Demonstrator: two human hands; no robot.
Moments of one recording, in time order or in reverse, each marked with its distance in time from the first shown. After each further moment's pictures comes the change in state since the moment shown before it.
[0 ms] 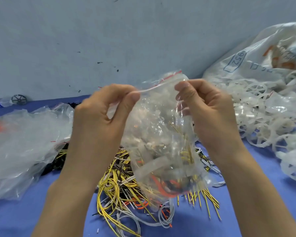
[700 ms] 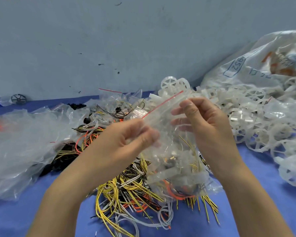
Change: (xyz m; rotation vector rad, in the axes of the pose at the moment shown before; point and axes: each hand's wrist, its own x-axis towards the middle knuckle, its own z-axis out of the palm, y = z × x) left_hand -0.012 -0.015 0.002 -0.139 -0.620 -0.159; right_hand -0.010 0.018 -0.006 0.055 -0.049 0.123
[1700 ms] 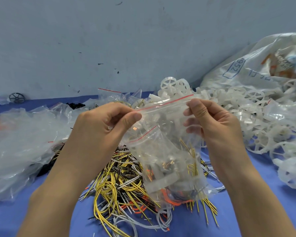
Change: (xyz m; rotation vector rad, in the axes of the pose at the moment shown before) left_hand 0.001 0.009 -0.014 0.206 0.420 0.072; right_hand 0.000 -0.006 -0.008 0.120 0.091 0.057
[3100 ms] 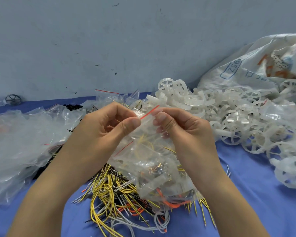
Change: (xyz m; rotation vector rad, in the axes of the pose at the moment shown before) left_hand 0.001 -0.007 0.002 -0.284 -0.145 -0.146; right_hand -0.017 0.007 0.031 -0.064 -0.163 -0.105
